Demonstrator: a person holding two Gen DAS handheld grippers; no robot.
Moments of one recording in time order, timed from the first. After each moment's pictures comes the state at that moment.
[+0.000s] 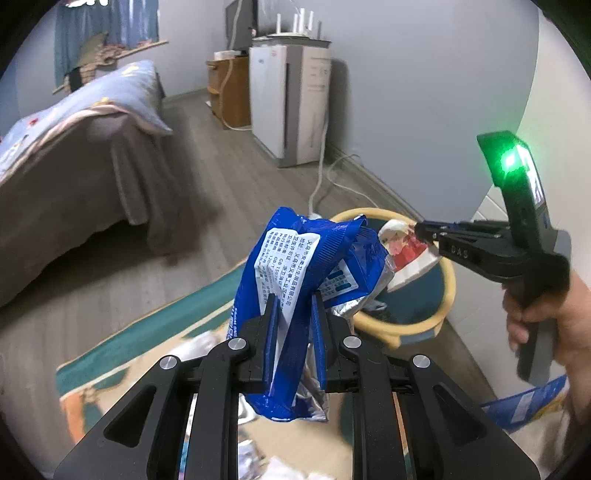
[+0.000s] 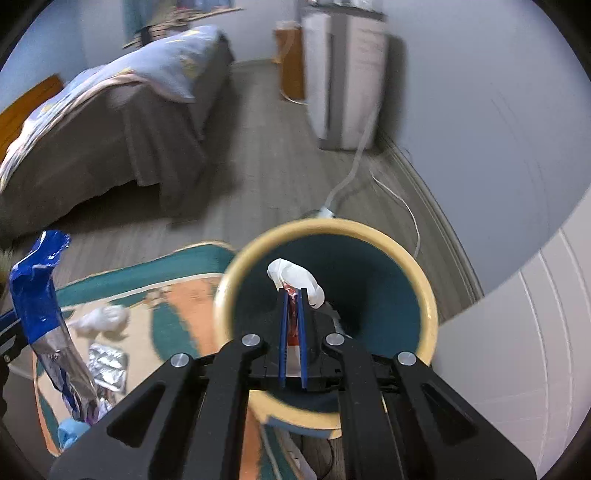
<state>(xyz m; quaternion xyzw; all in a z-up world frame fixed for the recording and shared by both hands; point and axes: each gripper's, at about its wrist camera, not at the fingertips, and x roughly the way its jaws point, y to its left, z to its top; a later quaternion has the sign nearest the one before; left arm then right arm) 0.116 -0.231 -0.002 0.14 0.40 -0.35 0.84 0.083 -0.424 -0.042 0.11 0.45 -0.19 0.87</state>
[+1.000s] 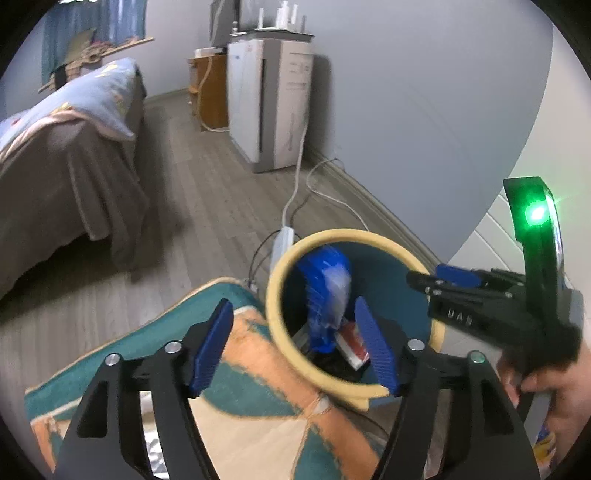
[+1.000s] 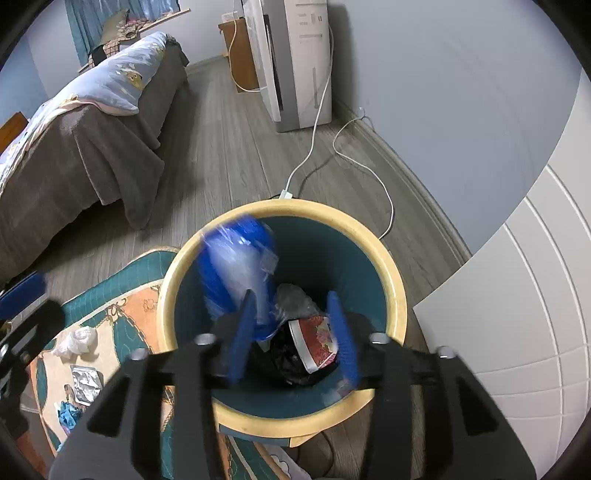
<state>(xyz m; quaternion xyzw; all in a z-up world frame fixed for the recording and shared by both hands) 0.139 -0.296 -0.014 0.12 0.40 -0.36 0.83 0.073 -0.464 -0.061 0.17 0.45 -0.22 0.85</state>
